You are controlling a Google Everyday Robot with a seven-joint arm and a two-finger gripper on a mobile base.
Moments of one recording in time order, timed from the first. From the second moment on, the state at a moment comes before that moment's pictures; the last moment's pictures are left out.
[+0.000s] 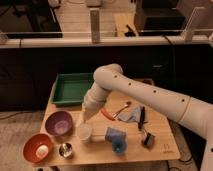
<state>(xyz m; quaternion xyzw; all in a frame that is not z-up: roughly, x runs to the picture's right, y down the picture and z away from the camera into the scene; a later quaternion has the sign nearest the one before) -0.092 0.128 0.675 -0.07 -0.46 -0.66 0.59</state>
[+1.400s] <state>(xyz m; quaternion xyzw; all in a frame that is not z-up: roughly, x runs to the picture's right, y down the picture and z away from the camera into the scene) -0.086 0.192 0.638 0.01 -0.53 -0.69 0.50</state>
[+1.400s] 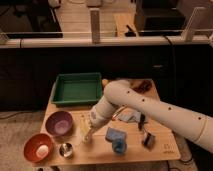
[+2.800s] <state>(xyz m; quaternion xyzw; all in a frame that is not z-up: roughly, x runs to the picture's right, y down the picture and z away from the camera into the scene) -0.072 0.183 0.670 -0.02 -0.47 -0.66 0.59</state>
